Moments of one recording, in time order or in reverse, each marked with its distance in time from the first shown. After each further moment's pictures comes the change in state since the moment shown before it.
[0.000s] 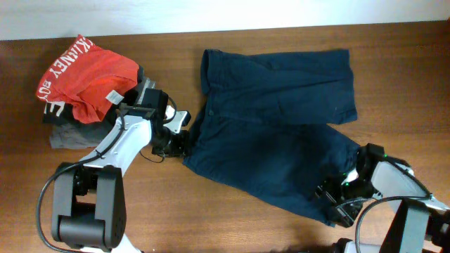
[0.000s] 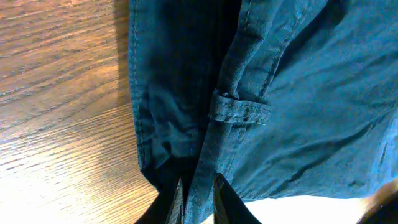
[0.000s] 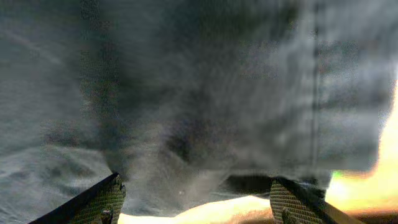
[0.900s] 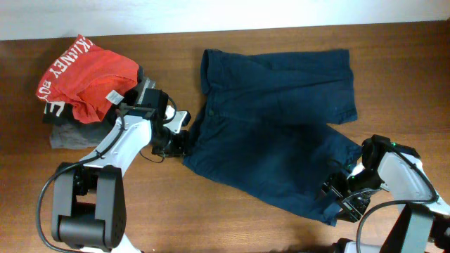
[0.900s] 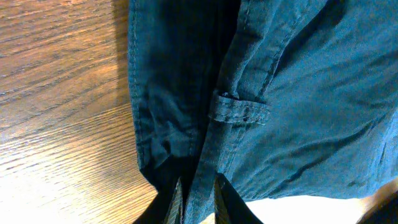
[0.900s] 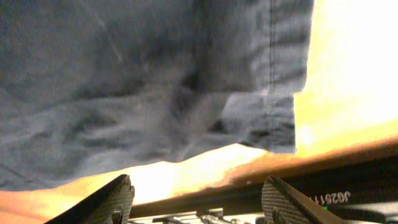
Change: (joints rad) left arm 0.000 0.000 0.000 0.000 0.000 0.000; right arm 0.000 -0.014 0.146 -0.226 0.032 -0.052
